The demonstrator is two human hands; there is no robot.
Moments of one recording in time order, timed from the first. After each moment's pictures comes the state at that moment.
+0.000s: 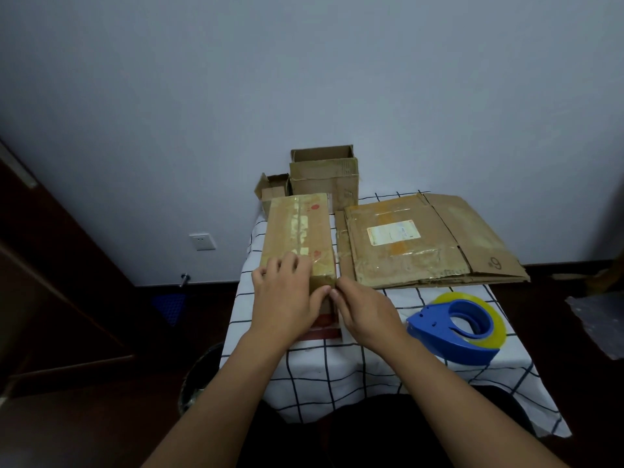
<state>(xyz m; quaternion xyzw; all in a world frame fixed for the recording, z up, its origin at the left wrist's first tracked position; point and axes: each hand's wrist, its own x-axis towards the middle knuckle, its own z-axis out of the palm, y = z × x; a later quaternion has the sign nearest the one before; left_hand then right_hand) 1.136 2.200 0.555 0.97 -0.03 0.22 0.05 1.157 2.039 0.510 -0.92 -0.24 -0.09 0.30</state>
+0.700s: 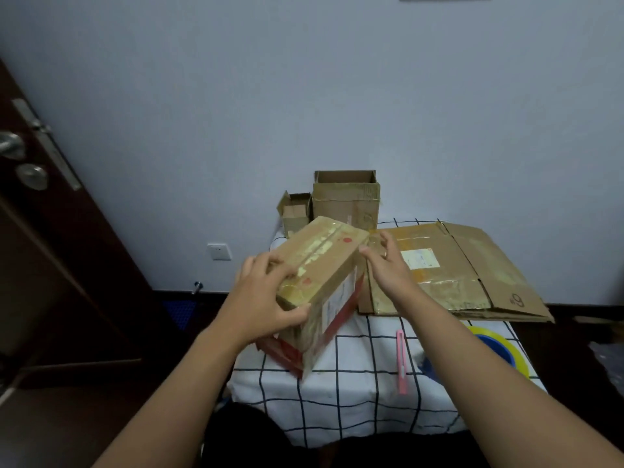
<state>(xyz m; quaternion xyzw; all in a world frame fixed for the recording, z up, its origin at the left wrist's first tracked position) 1.128 2.274 0.599 0.98 -0.05 0.11 0.17 1.236 2.050 0.570 -0.76 -0.03 0.04 0.64</state>
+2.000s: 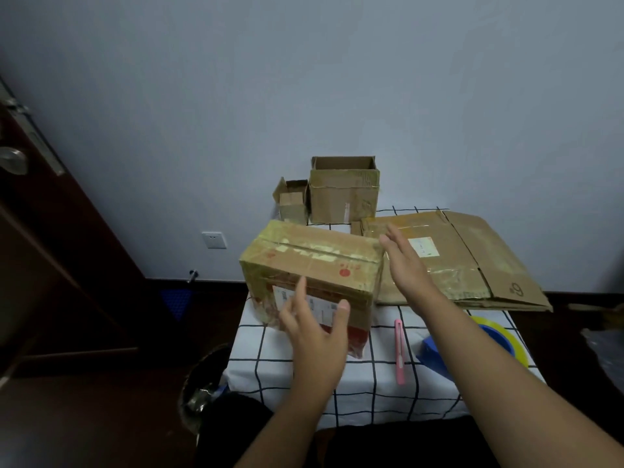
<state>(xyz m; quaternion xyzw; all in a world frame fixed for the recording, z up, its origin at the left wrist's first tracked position) 1.099 2.162 0.535 0.79 0.17 0.17 0.57 1.227 2.031 0.568 -0.78 -0.01 0.03 0.63</state>
